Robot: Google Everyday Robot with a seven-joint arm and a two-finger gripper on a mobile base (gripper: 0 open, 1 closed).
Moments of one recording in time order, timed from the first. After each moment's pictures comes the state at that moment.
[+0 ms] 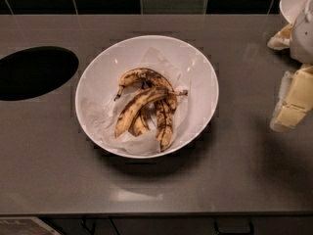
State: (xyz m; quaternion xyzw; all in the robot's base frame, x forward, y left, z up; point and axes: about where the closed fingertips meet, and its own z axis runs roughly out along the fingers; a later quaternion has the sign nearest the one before) arm 0.438 -0.217 0.976 -0.60 0.78 -0.03 0.16
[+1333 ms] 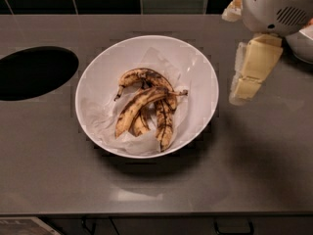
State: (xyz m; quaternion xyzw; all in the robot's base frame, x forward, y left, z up) arm 0.468 -0.137 1.012 -0.67 0.72 -0.04 0.20
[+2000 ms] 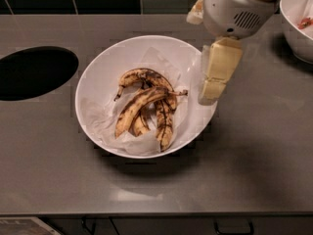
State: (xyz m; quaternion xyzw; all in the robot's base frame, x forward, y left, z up) arm 0.476 -0.079 1.004 -0.71 0.67 -0.01 0.21
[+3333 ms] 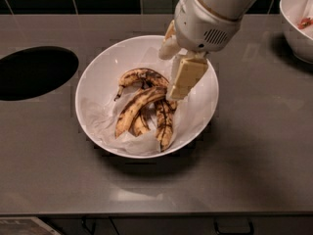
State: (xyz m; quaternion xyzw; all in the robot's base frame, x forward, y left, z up) arm 0.474 -0.034 0.976 -0.74 0.63 0.04 0.21
